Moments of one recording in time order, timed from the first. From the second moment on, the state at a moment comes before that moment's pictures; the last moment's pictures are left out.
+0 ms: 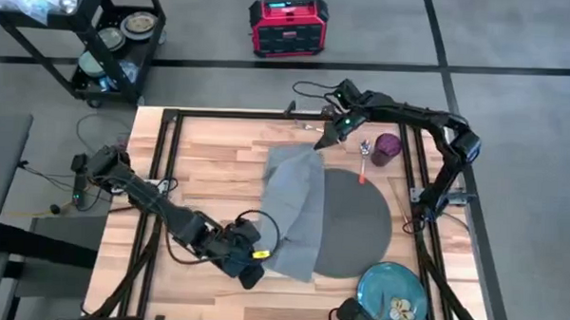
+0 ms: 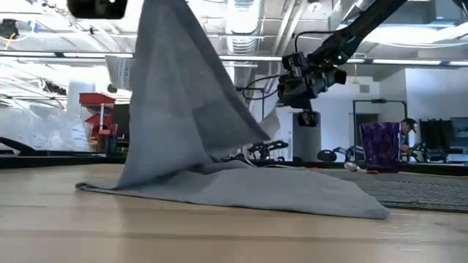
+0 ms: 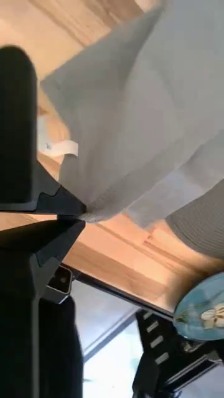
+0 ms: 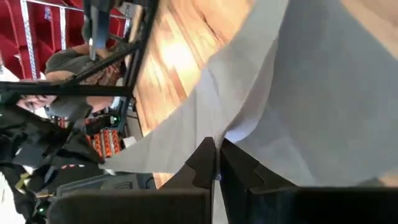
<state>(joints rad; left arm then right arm) -0.59 1.60 1.31 -0.66 -0.33 -1.23 -0.77 1.76 1.26 -0.56 -0.99 0.32</state>
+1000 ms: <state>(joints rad) -0.58 1.27 1.48 -1.16 -0.78 -1.15 -0.78 1.75 1.78 -0.67 -1.08 0.37</state>
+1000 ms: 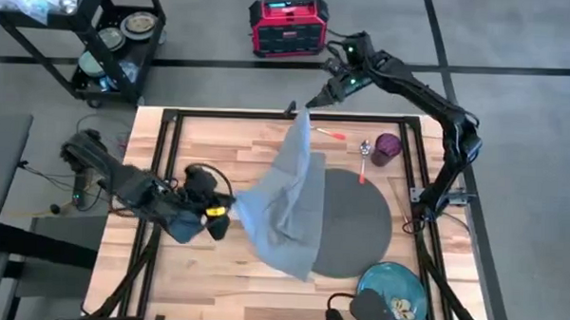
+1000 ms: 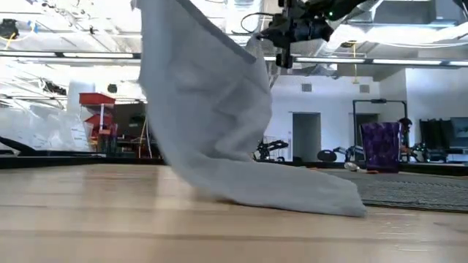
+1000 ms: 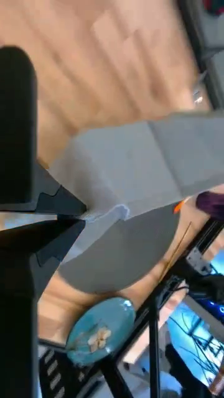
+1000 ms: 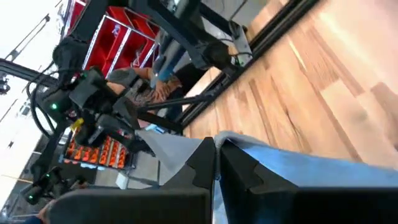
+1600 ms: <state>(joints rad) -0.60 1.30 1.89 -1.56 -0.82 -1.10 -0.85 1.75 1.97 -0.65 -1.12 0.40</state>
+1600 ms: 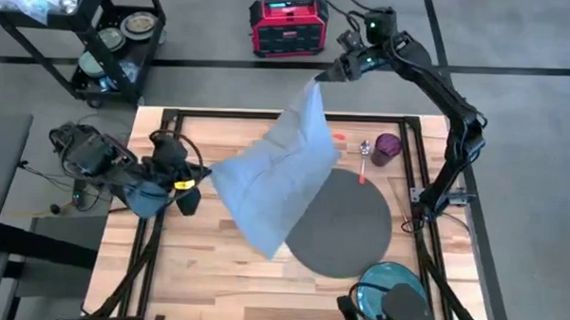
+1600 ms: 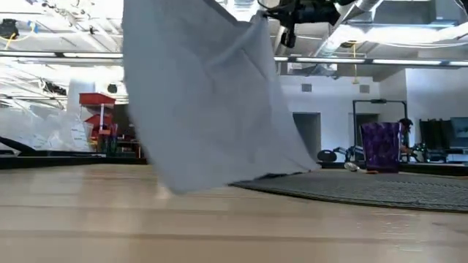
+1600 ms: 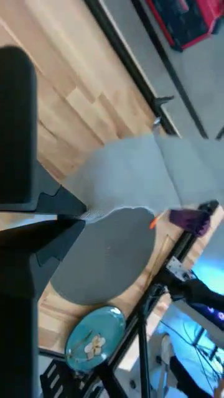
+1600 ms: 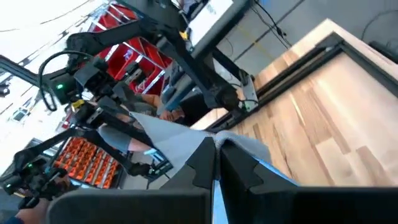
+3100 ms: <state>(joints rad) -0.57 1.33 2.03 -1.53 -0.79 -0.93 -0.85 1.71 2.12 -0.87 -1.07 0.28</state>
